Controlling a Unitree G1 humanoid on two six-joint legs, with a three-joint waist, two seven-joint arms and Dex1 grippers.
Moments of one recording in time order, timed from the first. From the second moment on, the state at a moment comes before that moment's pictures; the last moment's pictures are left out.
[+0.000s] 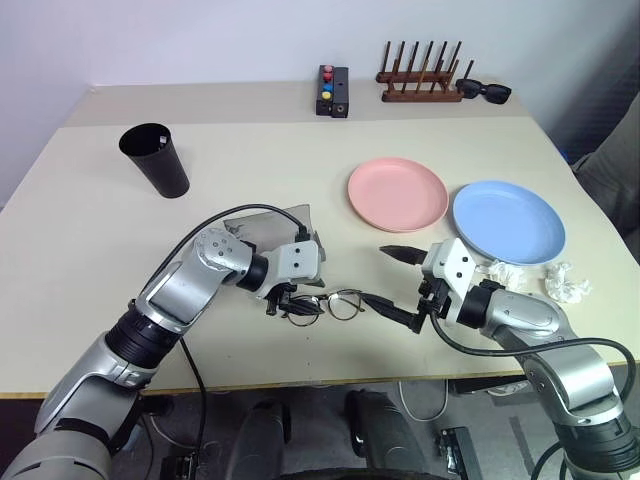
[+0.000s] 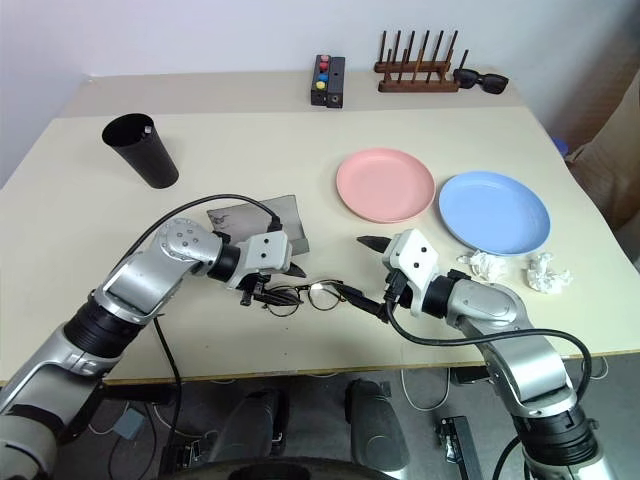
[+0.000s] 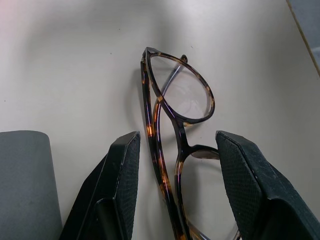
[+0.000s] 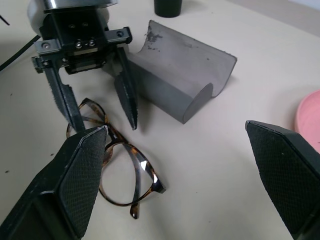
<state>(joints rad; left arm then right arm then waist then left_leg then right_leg) -0.62 0.62 -0.46 -0.15 -0.10 0.54 -1.22 -0.08 -0.66 0.04 -0.52 0.40 0.45 0.77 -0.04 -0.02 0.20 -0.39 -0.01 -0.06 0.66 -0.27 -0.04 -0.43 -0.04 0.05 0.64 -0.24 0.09</state>
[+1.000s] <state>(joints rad) -0.63 0.63 -0.45 -0.14 -0.12 0.52 -1.25 -0.08 -0.74 0.03 -0.55 0.41 0.47 0.84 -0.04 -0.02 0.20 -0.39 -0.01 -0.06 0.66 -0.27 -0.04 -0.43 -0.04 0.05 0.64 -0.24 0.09</state>
